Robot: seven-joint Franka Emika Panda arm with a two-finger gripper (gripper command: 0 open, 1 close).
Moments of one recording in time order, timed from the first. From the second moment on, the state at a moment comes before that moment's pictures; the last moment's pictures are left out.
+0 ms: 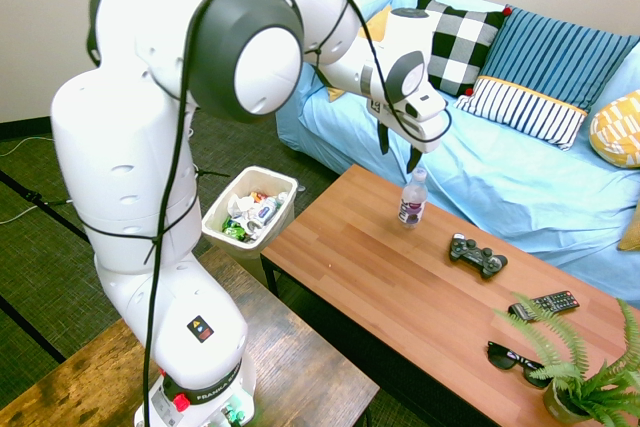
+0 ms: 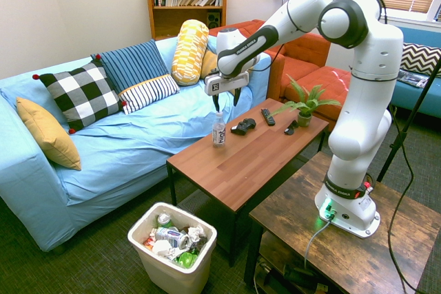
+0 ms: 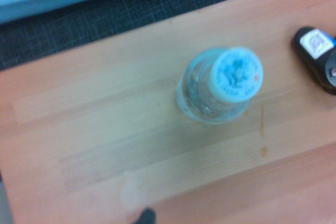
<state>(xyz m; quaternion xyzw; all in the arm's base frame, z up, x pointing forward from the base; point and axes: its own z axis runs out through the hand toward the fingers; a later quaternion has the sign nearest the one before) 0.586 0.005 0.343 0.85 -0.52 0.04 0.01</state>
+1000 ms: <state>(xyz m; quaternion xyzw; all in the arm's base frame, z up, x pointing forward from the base) 0.669 -0.027 0.248 0.83 -0.56 -0.01 0.04</state>
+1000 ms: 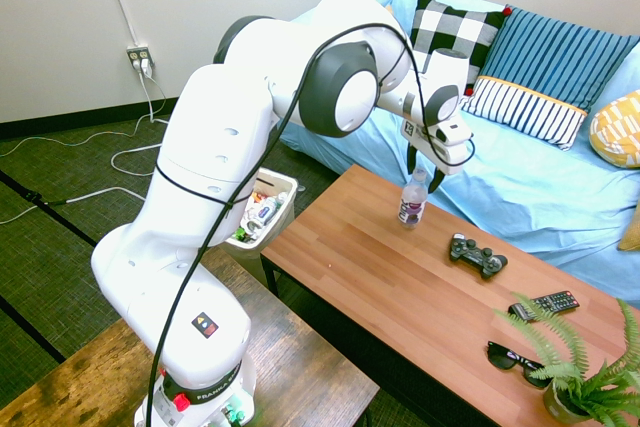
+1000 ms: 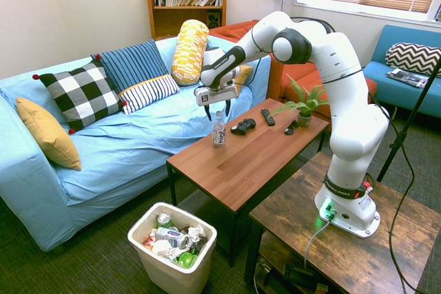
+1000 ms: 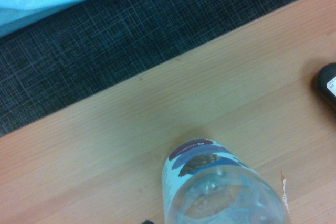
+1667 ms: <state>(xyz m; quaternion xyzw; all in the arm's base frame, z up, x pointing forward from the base) 0.667 -0.034 0.244 0.83 -0.56 -0.02 0.04</state>
